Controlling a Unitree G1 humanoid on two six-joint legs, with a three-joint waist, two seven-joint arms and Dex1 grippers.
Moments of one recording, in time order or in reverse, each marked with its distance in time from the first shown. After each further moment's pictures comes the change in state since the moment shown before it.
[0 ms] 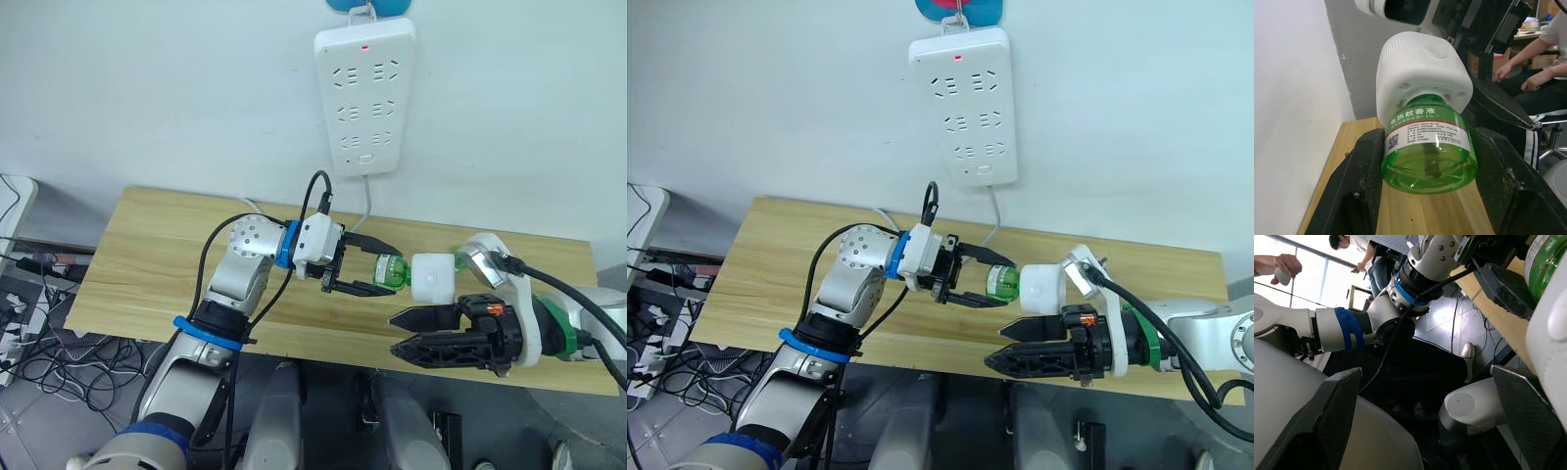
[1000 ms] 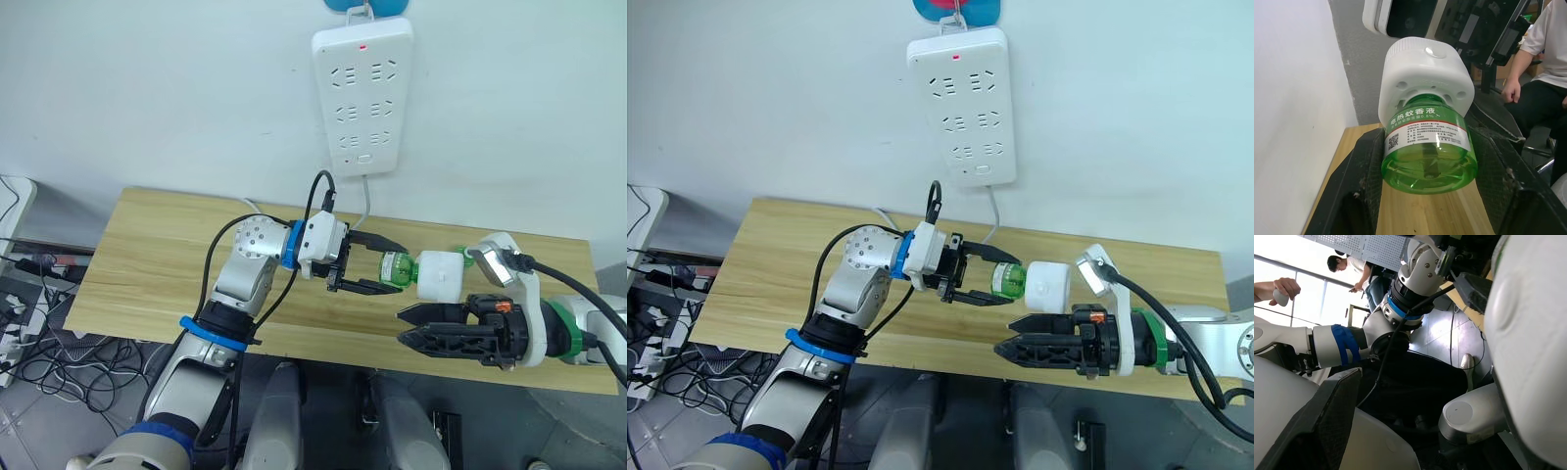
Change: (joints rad) left arm -0.002 -0.024 0.001 0.017 -0.002 -0.006 0.030; right arm 0.117 0.005 -0.082 0.002 0.000 -0.031 0.005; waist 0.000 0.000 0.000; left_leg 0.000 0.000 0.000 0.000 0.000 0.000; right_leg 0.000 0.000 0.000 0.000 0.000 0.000
